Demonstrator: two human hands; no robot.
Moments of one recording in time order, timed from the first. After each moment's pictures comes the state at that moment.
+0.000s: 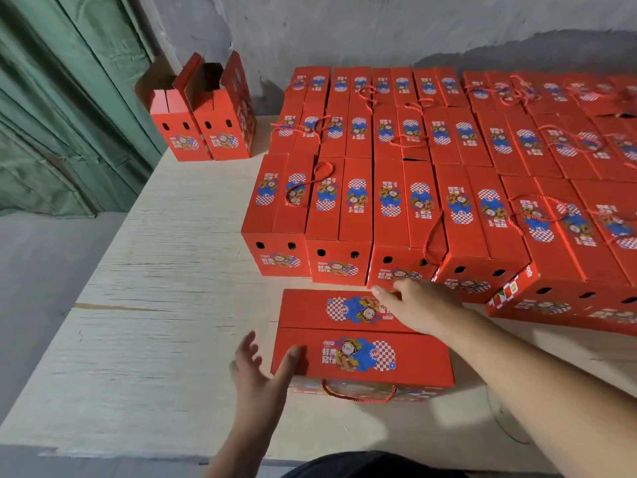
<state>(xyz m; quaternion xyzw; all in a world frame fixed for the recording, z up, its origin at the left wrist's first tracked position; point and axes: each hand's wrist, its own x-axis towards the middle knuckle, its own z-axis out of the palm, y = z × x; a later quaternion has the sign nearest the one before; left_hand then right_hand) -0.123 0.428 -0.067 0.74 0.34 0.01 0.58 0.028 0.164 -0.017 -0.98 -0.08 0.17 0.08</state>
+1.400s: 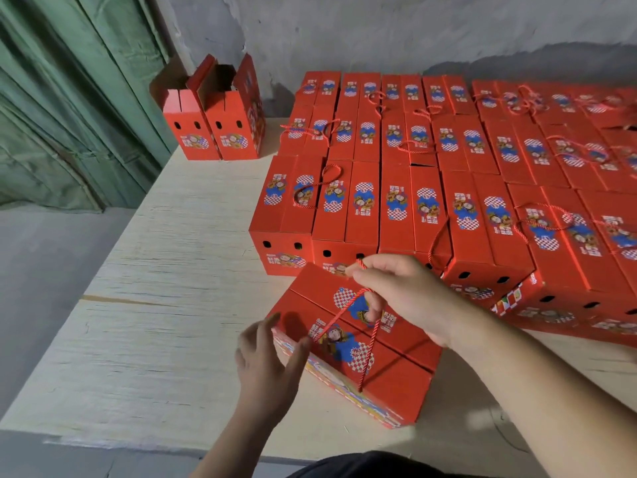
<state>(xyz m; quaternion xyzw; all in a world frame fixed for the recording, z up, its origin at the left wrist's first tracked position) -0.117 0.421 -0.030 0.88 0.19 0.06 0.43 -0.015 0.216 0.094 -0.81 -0.09 0.22 0.54</state>
